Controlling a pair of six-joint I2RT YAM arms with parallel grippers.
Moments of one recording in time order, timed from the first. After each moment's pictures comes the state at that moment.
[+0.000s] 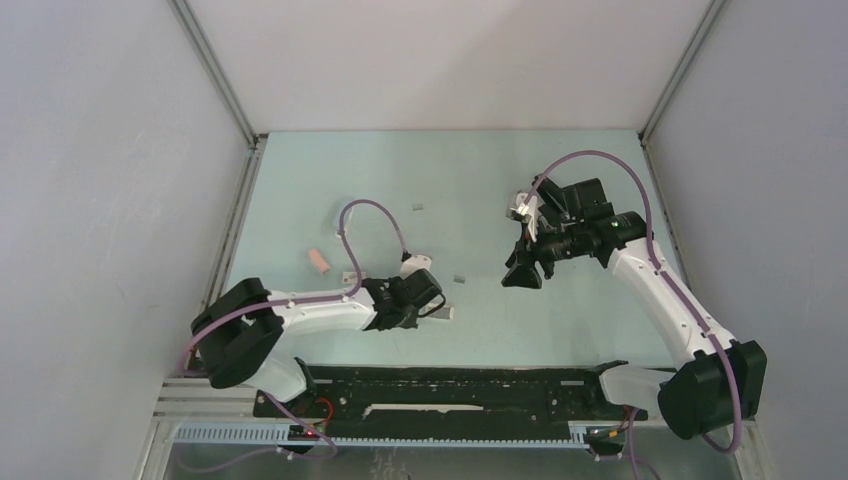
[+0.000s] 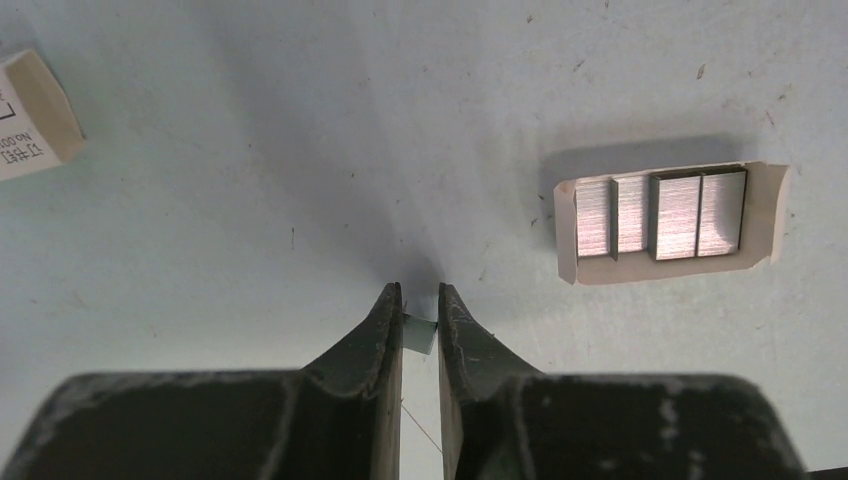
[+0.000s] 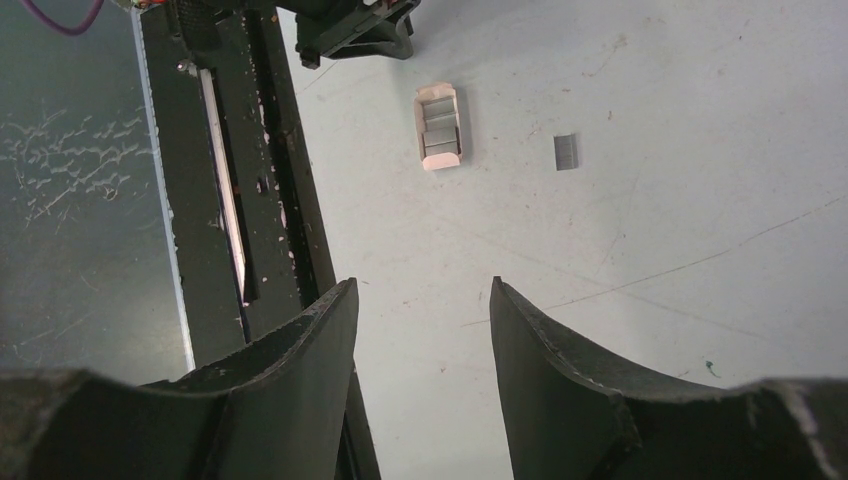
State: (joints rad) left arm -1.00 1.48 0.74 -0.42 -0.41 -0.62; right arm 0.29 1.22 1.09 -0.89 -0.90 -0.61
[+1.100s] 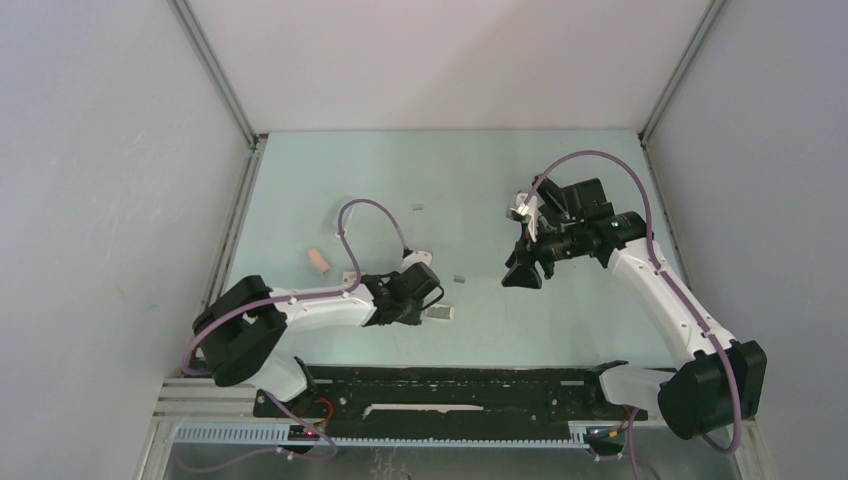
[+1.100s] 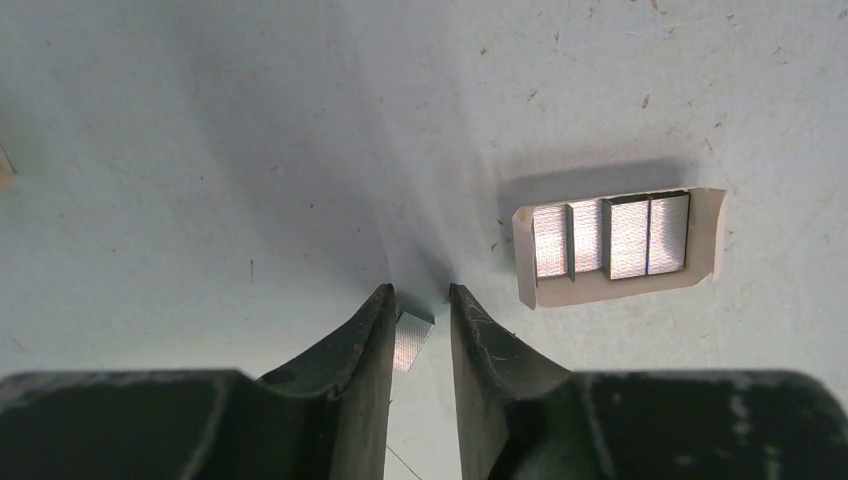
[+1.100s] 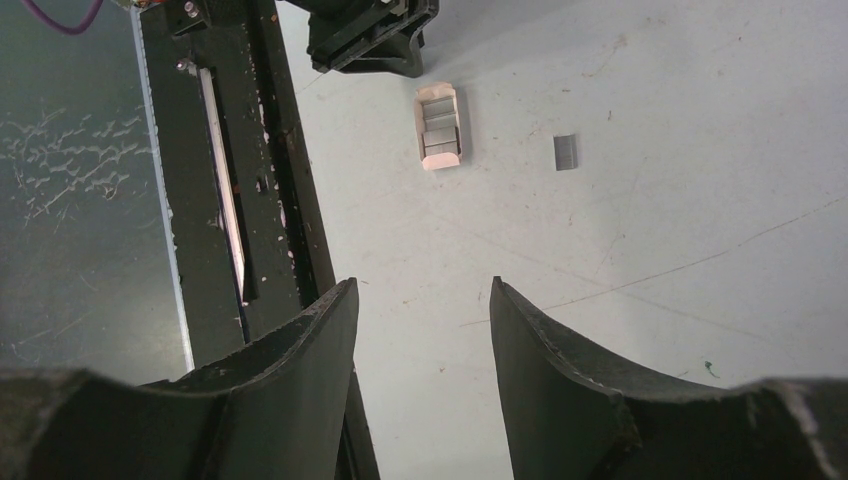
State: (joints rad) left arm -0.96 1.50 0.74 -0.35 -0.32 -0.61; right arm 0.29 1.22 1.09 -0.89 -0.90 -0.62
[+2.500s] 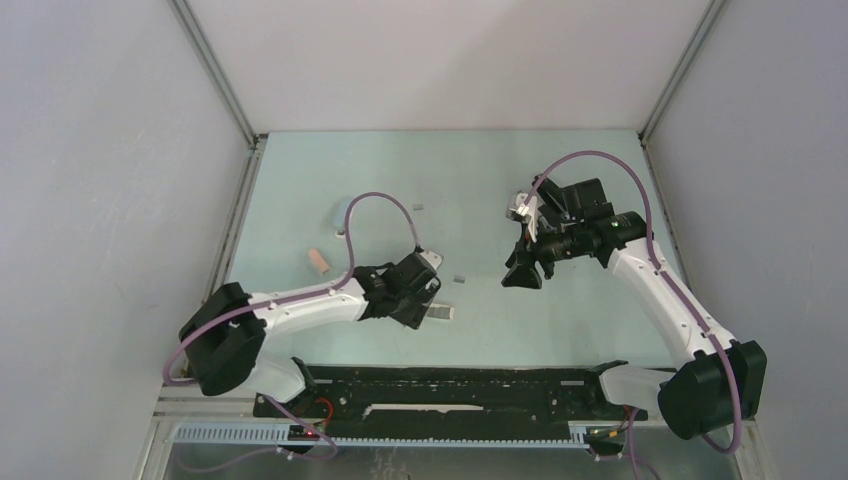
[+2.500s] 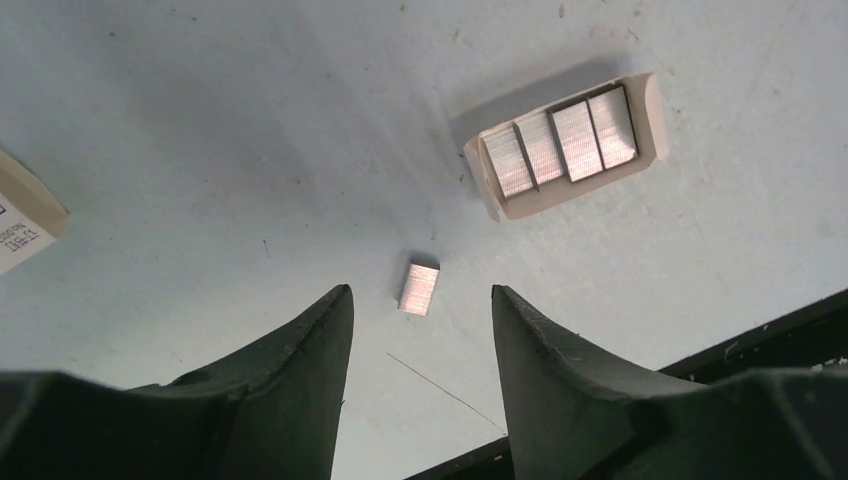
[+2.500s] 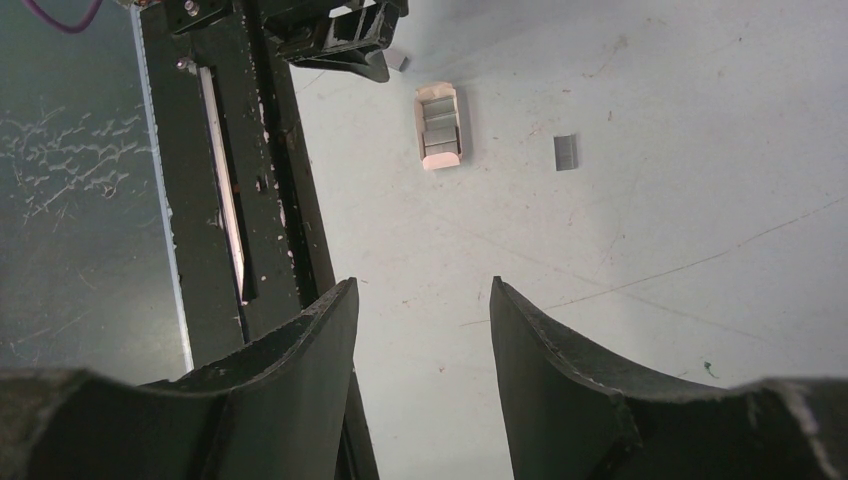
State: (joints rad) left arm -0.94 1.42 0.81 -0.50 -0.20 -0.37; right arm 0.29 1.22 1.09 -0.89 -0.90 -0.62
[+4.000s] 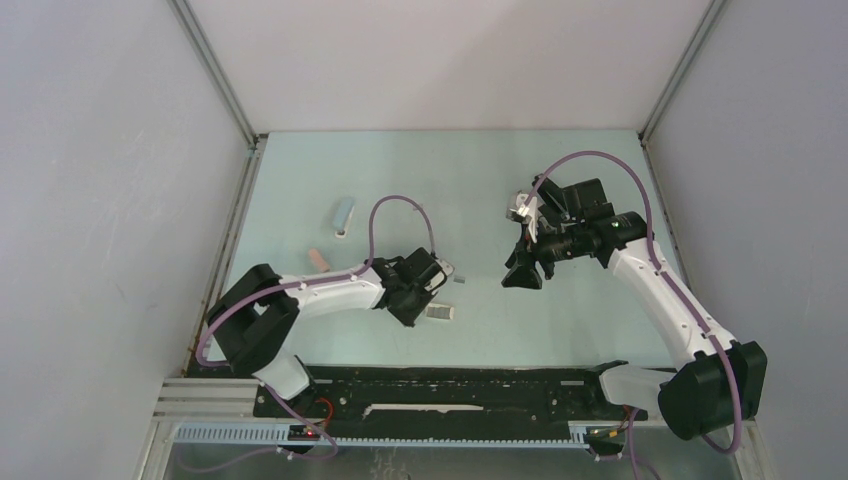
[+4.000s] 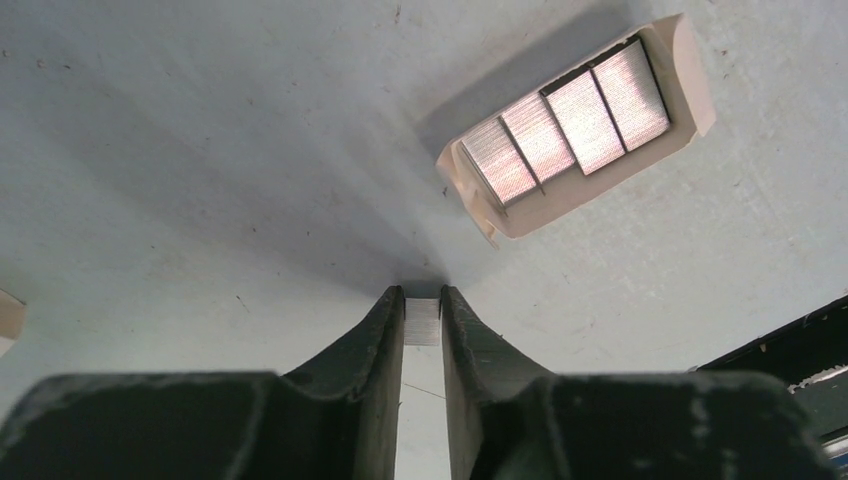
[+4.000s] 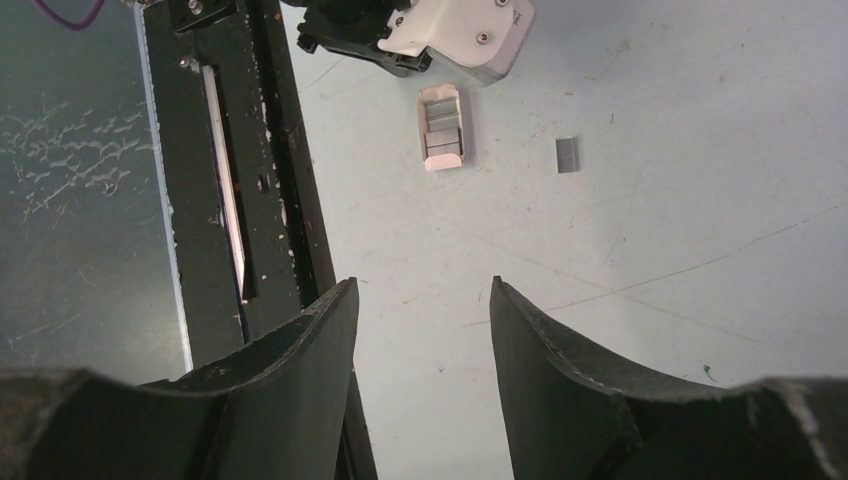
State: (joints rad) left arm -0.89 1.58 0.86 -0.52 -0.06 -0.15; right arm 0.29 1.22 1.09 -0.89 -0.91 -0.63
